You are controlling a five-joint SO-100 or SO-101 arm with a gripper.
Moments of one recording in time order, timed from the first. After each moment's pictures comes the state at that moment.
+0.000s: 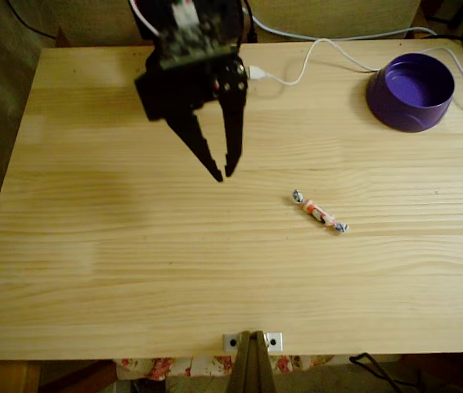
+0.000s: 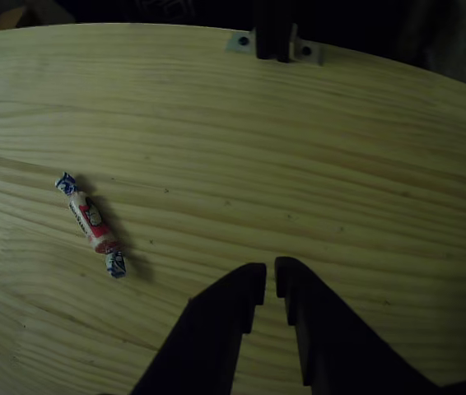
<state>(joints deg) -21.1 143.5 141.0 51.0 -1.2</state>
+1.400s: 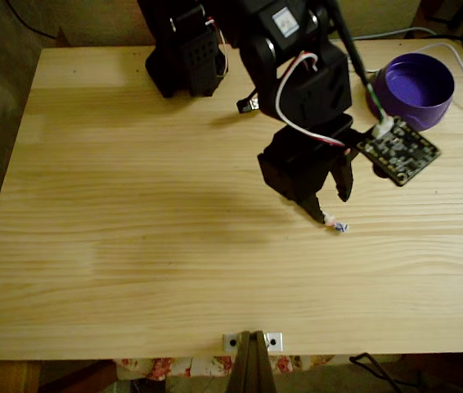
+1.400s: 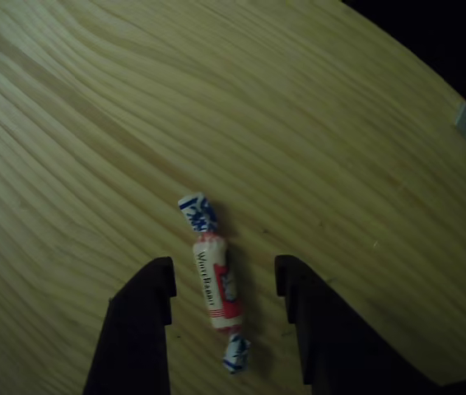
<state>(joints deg) -38.1 95.9 115.9 36.0 -9.2</state>
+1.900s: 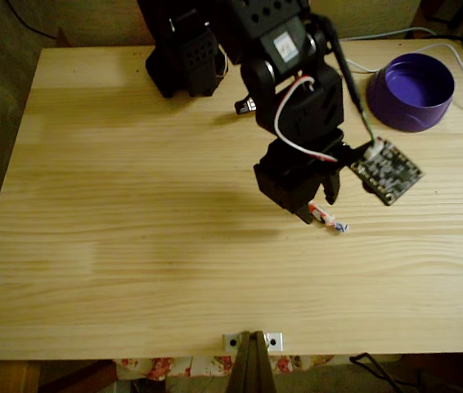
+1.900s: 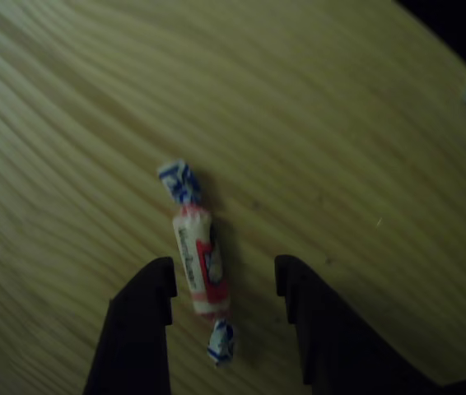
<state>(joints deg) -37.5 90.5 115.9 37.0 -11.0</state>
